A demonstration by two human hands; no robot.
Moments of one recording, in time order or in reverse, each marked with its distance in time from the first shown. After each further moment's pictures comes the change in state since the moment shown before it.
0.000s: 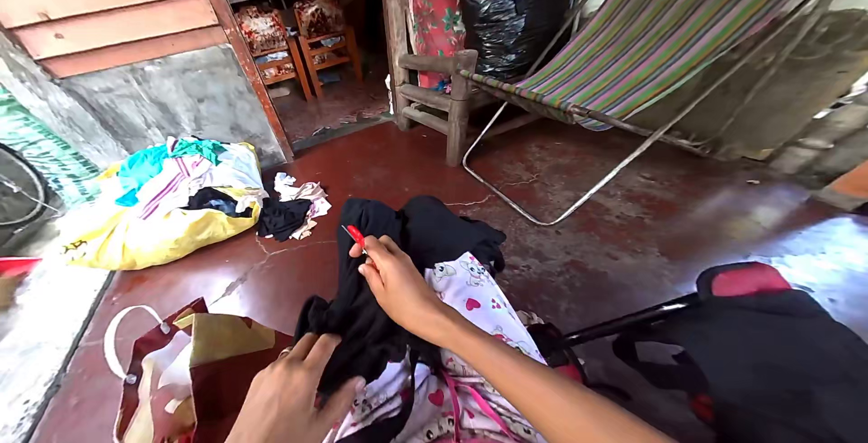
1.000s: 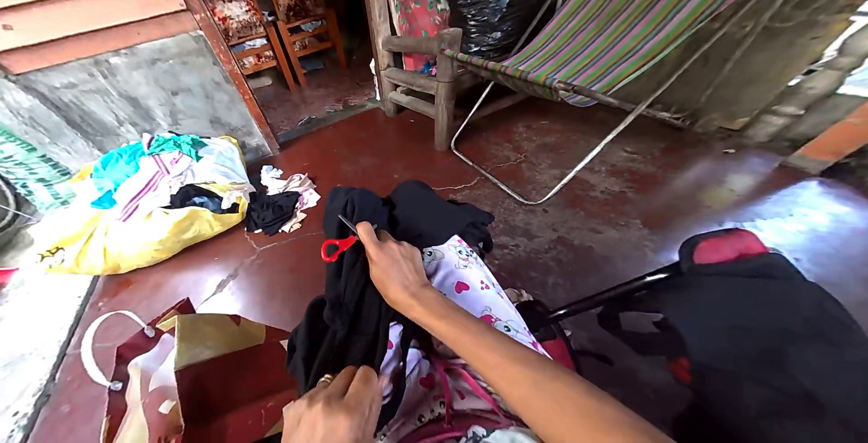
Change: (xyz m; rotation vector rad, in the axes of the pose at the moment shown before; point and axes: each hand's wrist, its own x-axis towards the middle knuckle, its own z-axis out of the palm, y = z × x) left_hand -0.012 0.061 0.025 -0.021 0.126 0.063; right_hand 0.001 0.035 0.022 -0.558 0.243 0.001
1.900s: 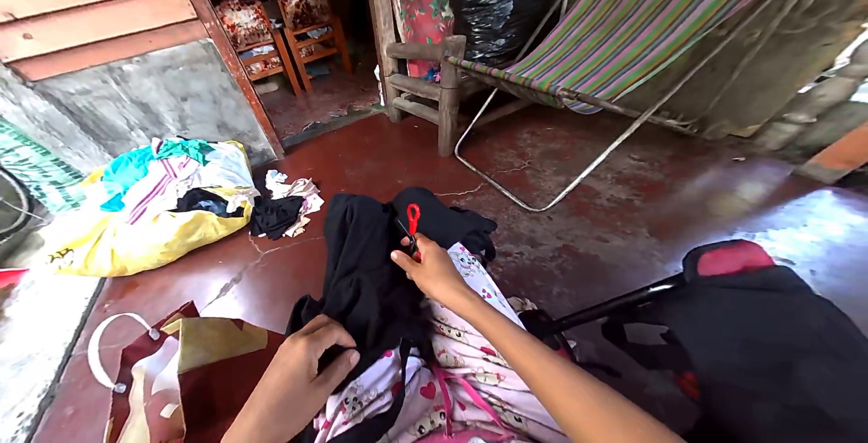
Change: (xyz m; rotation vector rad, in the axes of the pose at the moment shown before) left_hand 0.035 -0.082 0.012 -0.461 -0.146 -0.020; right_hand 0.001 0.068 -0.014 0.555 -0.354 0.442
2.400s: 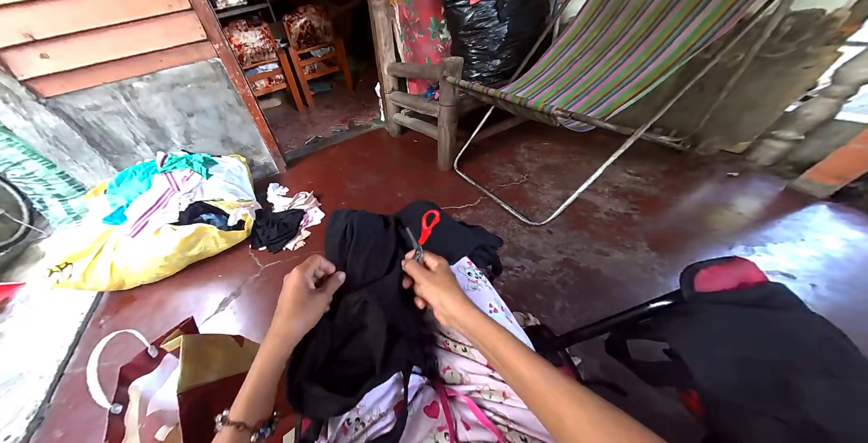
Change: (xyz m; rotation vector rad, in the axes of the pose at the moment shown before) left_hand 0.097 -0.033 -0.017 -0.112 0.140 -0.352; right_hand -0.007 -0.010 0.005 0.626 0.015 0.192
